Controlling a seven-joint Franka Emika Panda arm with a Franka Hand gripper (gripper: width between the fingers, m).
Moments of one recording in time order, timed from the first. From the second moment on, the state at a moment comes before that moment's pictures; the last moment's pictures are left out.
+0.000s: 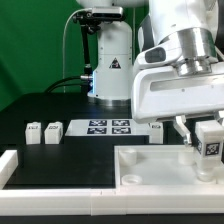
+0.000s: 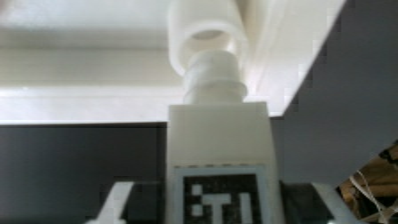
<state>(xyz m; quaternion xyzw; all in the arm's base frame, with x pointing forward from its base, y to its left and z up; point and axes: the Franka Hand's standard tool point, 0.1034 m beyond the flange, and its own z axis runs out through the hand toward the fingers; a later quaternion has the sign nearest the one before) 0.622 0.115 0.082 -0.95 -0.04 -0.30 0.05</state>
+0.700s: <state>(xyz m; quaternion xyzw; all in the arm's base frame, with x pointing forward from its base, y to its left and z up) 0.615 0.117 0.069 -0.95 -0.05 -0.30 0.05</state>
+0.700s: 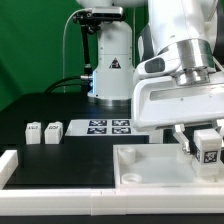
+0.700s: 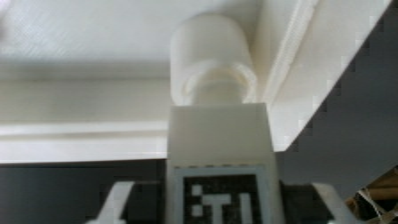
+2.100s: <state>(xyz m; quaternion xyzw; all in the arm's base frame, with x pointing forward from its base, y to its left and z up) 0.612 0.117 0.061 -0.96 -0.06 -0.27 0.04</state>
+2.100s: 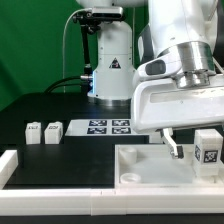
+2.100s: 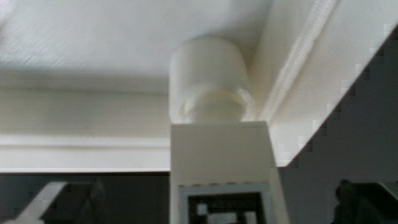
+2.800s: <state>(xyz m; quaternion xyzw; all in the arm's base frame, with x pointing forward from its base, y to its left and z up) 0.615 0.120 0.079 -1.00 -0.05 -0.03 0.05</state>
